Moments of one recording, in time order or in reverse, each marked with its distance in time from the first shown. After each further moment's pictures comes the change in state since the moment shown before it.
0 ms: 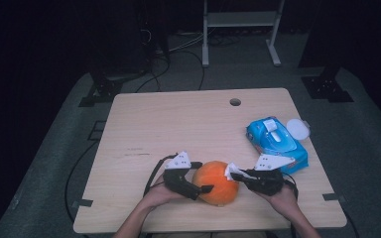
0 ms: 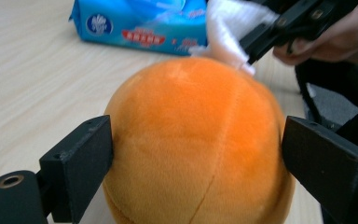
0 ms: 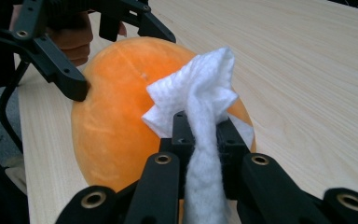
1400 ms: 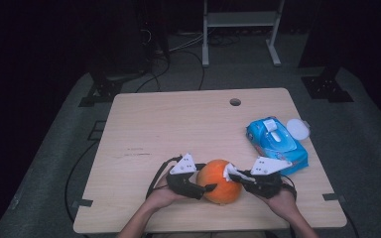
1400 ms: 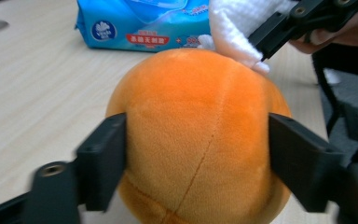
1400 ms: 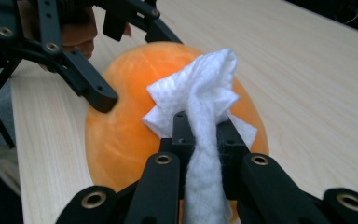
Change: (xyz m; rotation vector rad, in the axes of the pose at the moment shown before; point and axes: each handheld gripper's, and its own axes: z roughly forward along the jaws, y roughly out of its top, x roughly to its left) left arm -0.016 0.011 0.004 0.007 0.092 0.101; right arm 0.015 0.008 -0.001 0.002 -0.044 -0.088
